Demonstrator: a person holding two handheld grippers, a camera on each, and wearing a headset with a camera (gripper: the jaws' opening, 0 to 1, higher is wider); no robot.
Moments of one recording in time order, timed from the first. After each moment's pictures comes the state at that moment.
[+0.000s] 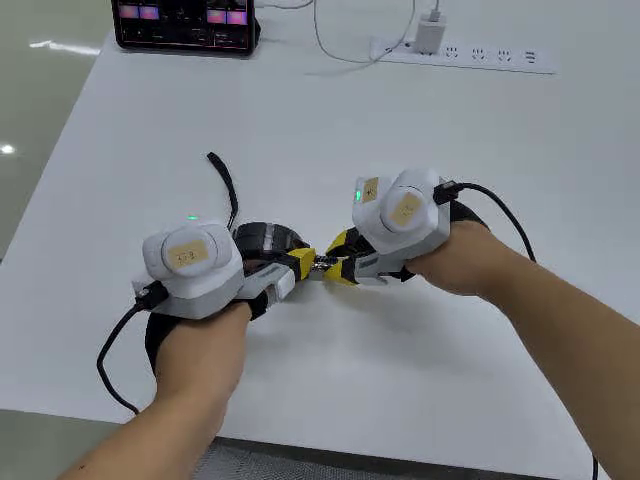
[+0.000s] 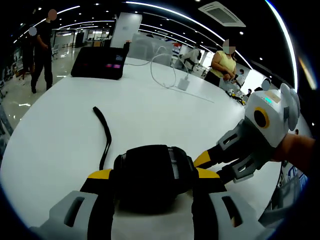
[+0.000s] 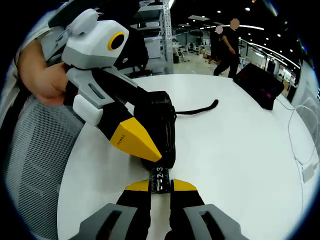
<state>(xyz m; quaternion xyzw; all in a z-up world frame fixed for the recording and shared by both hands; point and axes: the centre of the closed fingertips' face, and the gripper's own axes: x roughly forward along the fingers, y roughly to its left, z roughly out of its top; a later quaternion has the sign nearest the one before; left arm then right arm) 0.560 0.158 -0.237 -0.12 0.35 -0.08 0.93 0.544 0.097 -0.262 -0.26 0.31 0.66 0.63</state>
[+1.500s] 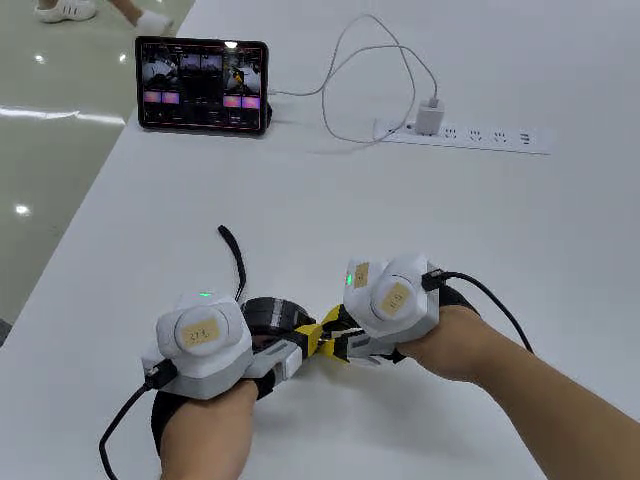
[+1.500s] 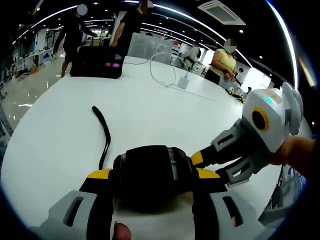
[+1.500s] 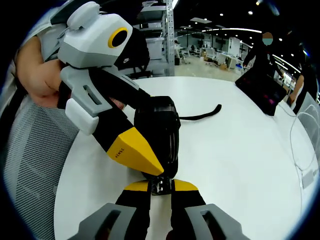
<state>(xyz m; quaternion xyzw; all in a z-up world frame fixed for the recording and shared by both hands) 0.559 0.157 -0.238 -0.11 0.36 -0.08 0.92 0.543 0.110 -0.264 -0.27 0.30 0.66 0.63</state>
